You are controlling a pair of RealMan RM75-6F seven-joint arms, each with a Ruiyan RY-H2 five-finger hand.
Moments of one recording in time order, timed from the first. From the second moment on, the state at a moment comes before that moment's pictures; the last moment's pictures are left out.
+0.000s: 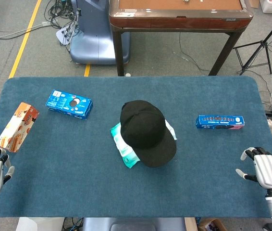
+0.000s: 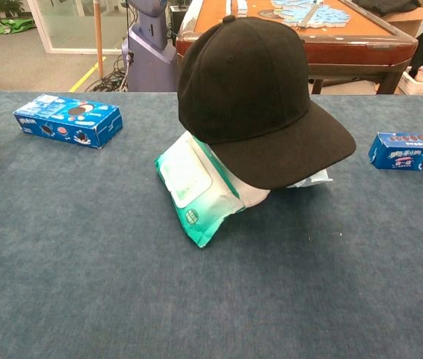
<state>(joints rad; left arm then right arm) -0.09 -1.32 -0.12 -1.45 1.47 1.65 0.41 0.09 -1.12 0.06 -1.64 -1.42 1.41 -0.12</state>
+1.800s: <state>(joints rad) -0.07 -1.20 -0.10 -1.59 1.38 1.53 0.30 0.37 -1.46 0.12 -1.54 -1.70 1.38 -0.19</state>
